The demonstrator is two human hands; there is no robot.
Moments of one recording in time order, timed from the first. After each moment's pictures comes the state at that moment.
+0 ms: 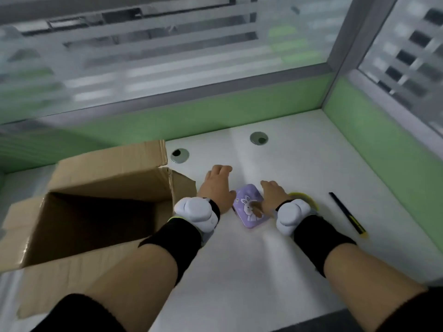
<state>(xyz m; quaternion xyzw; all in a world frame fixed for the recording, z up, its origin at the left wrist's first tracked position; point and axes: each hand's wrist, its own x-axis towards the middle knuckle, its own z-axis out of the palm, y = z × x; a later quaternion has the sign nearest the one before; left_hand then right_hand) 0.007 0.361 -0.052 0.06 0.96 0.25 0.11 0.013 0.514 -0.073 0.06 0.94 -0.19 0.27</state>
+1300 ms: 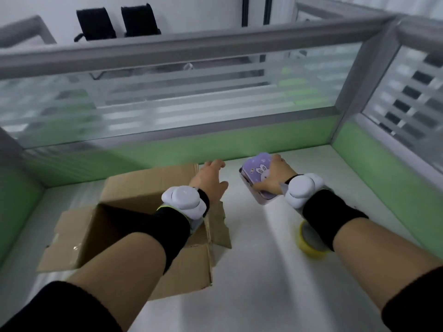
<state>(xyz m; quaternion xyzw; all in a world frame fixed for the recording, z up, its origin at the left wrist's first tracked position) -0.008 0.283 0.032 0.06 0.96 0.26 0.04 -0.017 0.463 0.045 0.06 0.96 -0.25 0.11</state>
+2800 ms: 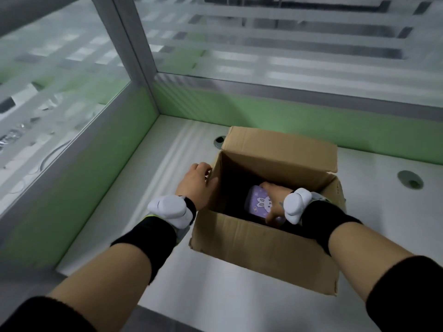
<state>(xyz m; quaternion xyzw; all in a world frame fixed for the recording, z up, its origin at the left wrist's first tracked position) 0.102 0.029 -0.032 -0.23 0.93 0.28 0.00 -0.012 0.220 -0.084 -0.30 0.90 -0.04 0.33</state>
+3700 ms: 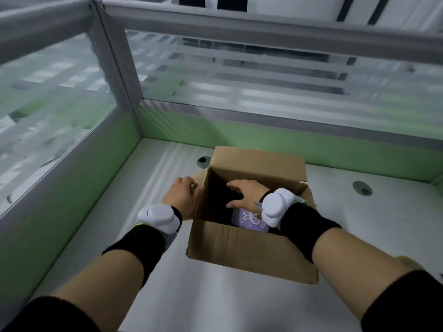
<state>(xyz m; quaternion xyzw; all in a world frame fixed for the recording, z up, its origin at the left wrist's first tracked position) 0.103 0.008 -0.037 -0.22 0.93 0.28 -0.01 0.026 0.183 0.003 -0.32 0.90 -0.14 0.26</state>
